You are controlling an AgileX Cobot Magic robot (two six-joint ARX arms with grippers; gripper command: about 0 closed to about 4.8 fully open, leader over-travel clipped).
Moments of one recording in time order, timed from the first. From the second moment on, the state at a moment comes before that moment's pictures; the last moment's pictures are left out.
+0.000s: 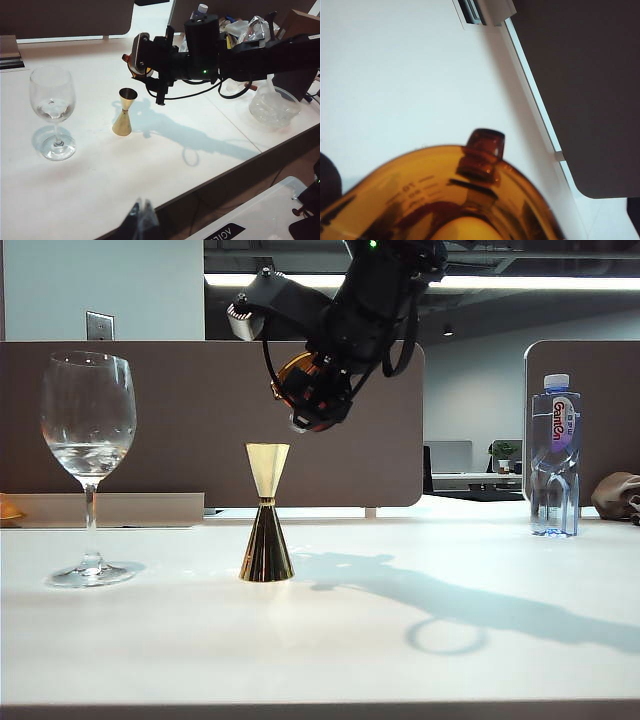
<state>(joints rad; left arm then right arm) -0.28 0.33 1.46 -1.43 0.33 -0.09 0.71 1.75 1.26 0.06 0.21 -0.84</state>
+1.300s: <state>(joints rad) -0.28 0.33 1.46 -1.43 0.33 -0.09 0.71 1.75 1.26 0.18 0.18 -1.17</state>
